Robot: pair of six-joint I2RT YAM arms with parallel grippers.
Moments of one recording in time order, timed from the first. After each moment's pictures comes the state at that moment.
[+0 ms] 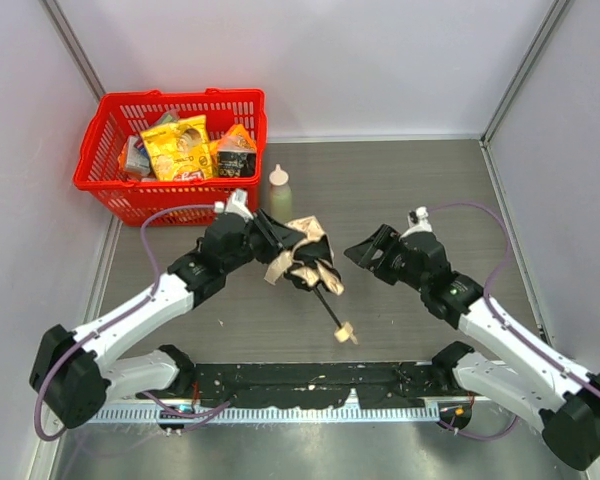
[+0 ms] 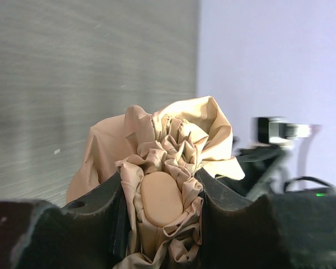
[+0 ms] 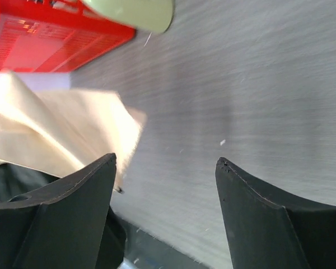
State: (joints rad) left arm -0.69 1.13 0.75 -0.01 0.05 -1.18; right arm 0.59 0.82 0.60 -0.25 0.05 0.94
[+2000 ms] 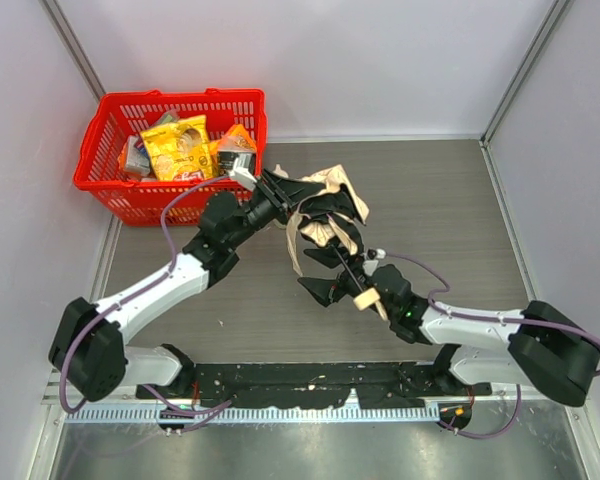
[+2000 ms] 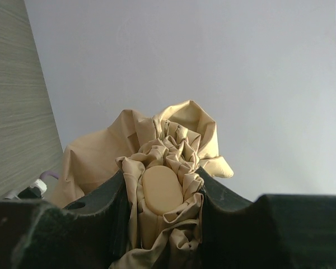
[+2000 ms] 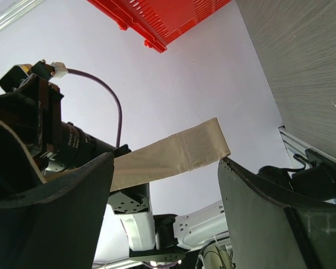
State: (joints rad) left arm -0.64 1.29 0.88 0.56 0.24 -1.48; right arm 0.92 1.16 0.32 0.74 0.03 2.02
